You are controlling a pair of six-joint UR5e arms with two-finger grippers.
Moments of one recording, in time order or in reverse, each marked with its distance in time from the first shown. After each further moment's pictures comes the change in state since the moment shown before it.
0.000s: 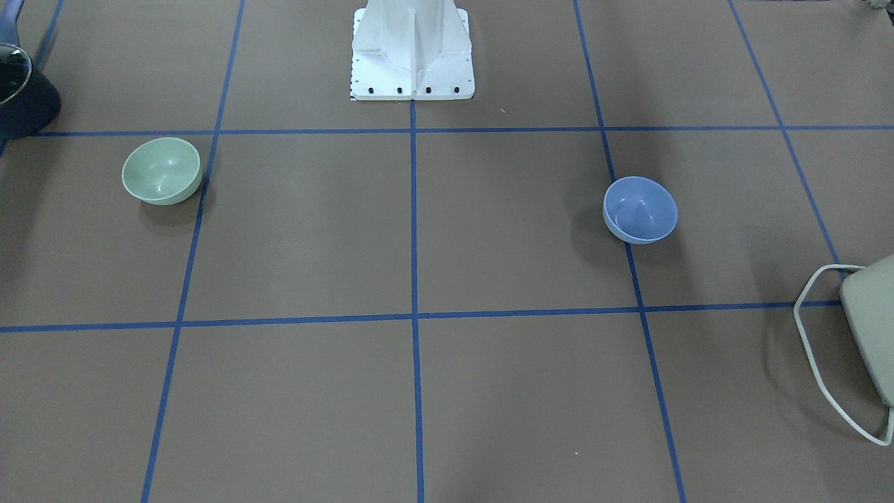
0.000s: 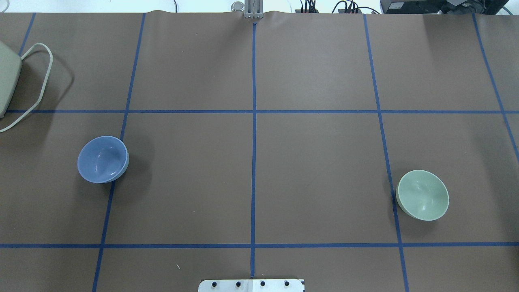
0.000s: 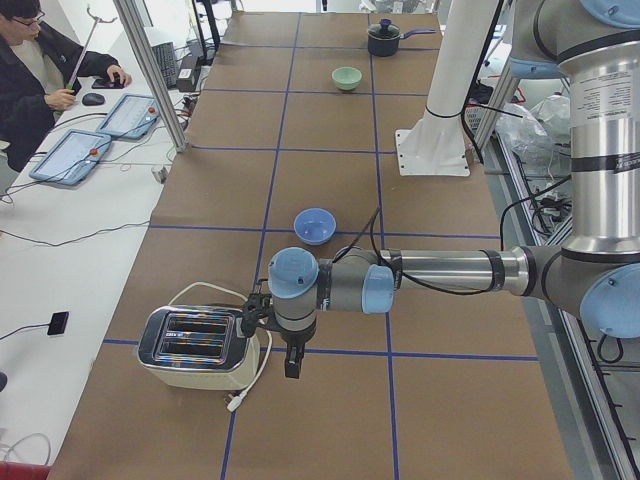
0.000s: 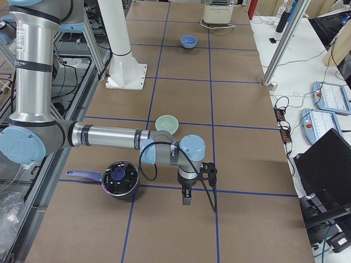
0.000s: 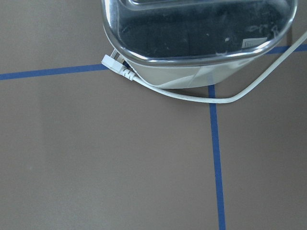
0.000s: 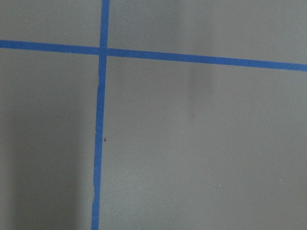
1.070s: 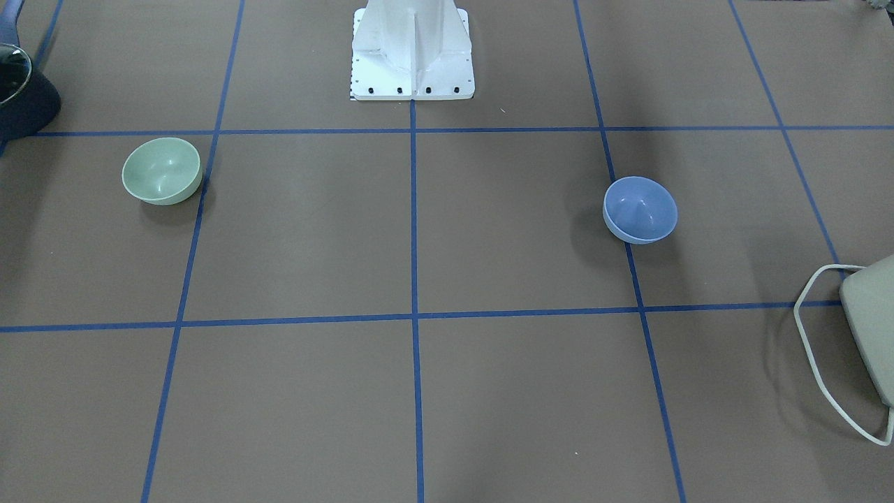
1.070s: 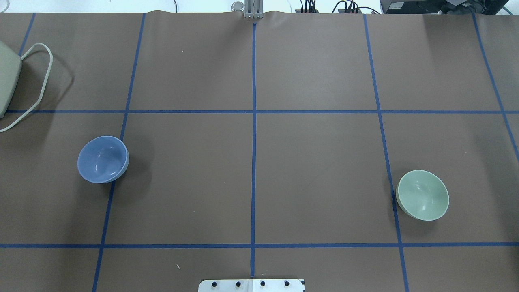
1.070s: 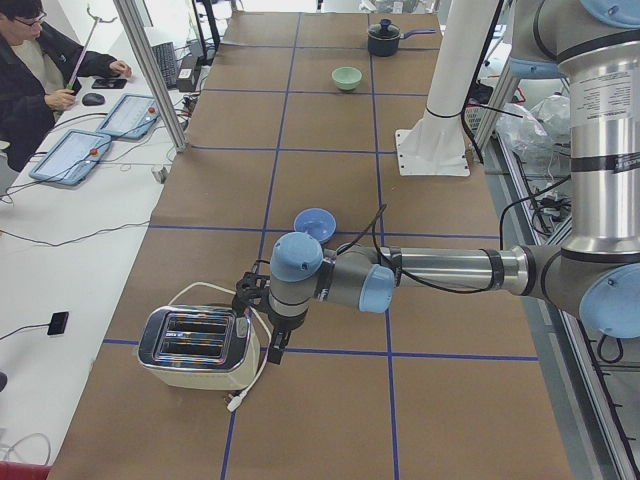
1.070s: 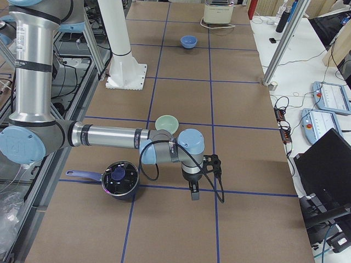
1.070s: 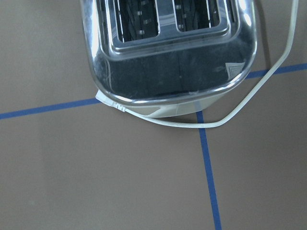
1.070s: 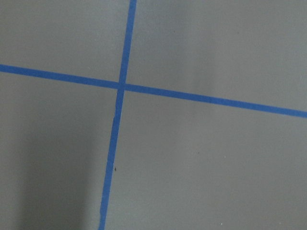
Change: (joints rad) left arm 0.000 -0.002 -0.014 -0.212 0.003 -0.011; right arm 0.000 -0.001 0.007 0.206 0.000 0.012
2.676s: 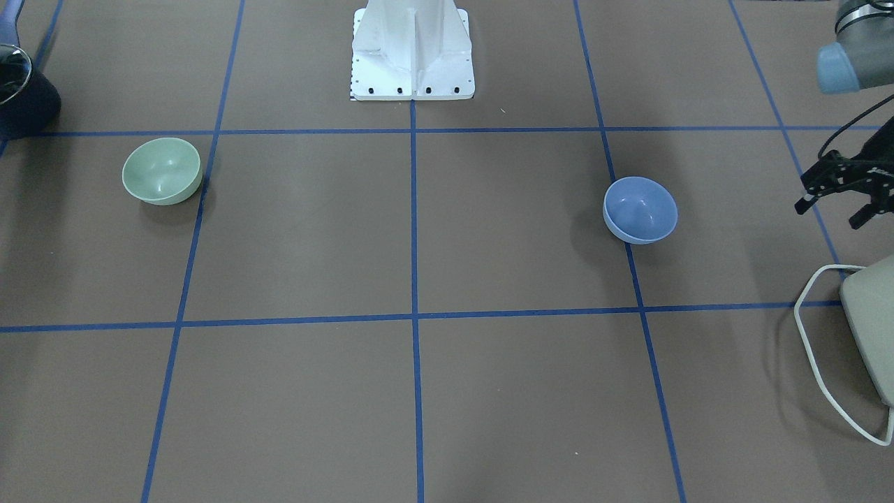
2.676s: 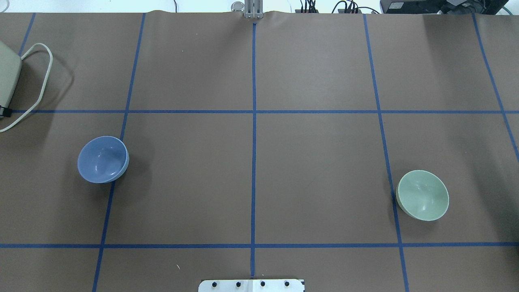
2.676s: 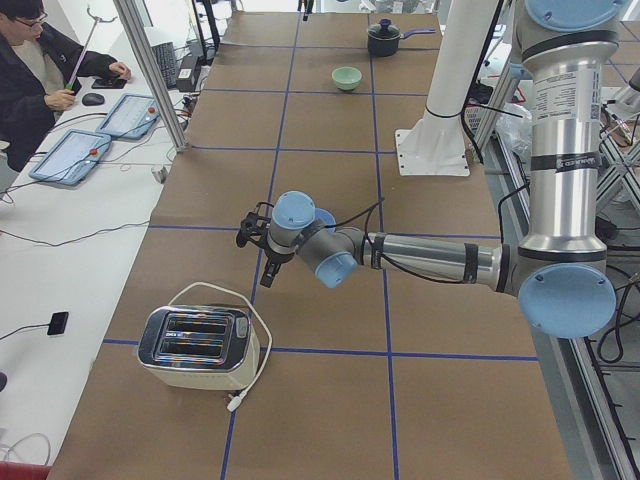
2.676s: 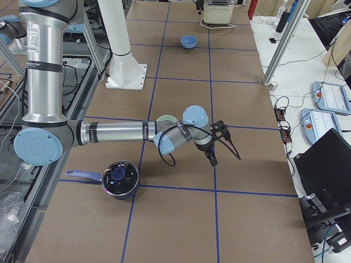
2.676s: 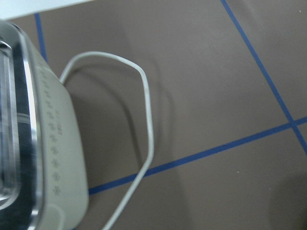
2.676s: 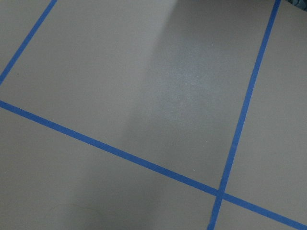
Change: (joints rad) left arm 0.406 -0.069 0.010 -0.436 0.018 -0.611; right arm -0.166 0.045 0.031 0.310 0.049 0.179
